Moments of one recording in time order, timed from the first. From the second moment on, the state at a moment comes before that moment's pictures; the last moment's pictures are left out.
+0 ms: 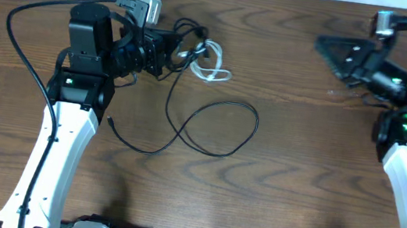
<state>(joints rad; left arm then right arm) -0.04 1.35 1.14 -0.23 0.73 -0.16 -0.06 1.42 0.98 0.64 -1.21 1.44</state>
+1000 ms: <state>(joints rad) -0.06 1.22 1.14 0.41 1.06 -0.78 0.16 1.42 0.98 0.25 -0.98 0.96</state>
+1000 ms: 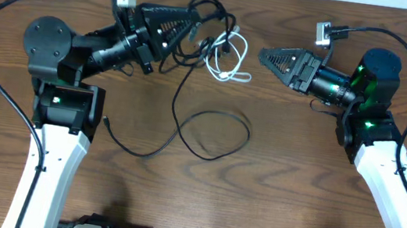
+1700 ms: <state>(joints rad) -0.17 1.22 1.14 0.46 1.07 -0.77 0.26 1.42 0.98 0.19 -0.91 0.88</state>
